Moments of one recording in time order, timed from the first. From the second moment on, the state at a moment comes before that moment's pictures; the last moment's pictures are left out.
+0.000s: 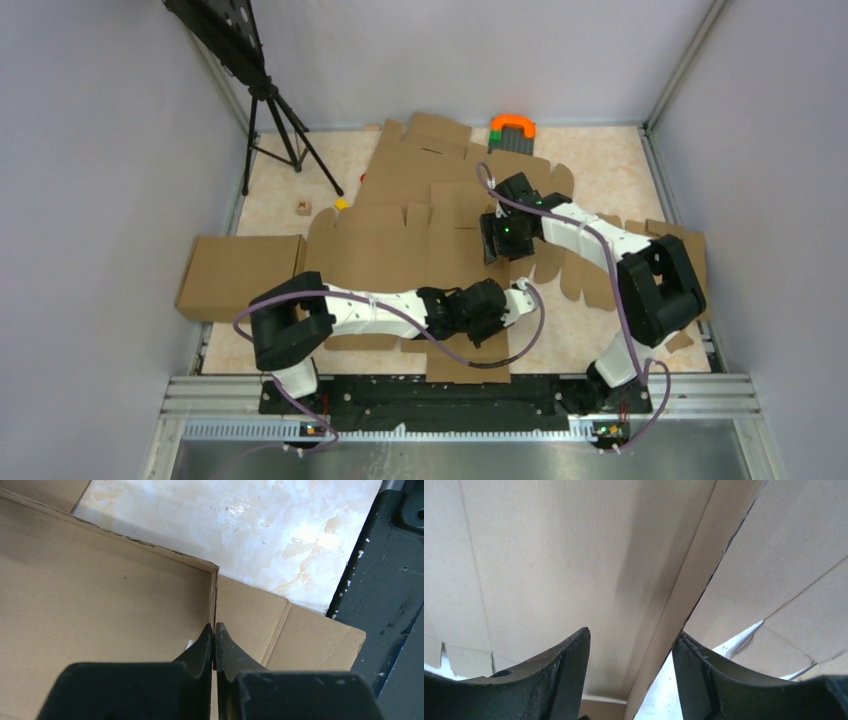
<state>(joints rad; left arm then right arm) -1.25 1.71 1.00 -0.09 -0.02 -0.01 0.51 1.67 1.16 -0.63 -0.08 0.31</state>
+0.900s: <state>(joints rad) -1.25 1.76 1.03 -0.13 -0.14 -0.01 0.56 1.61 1.08 -0.63 -0.06 0.35</state>
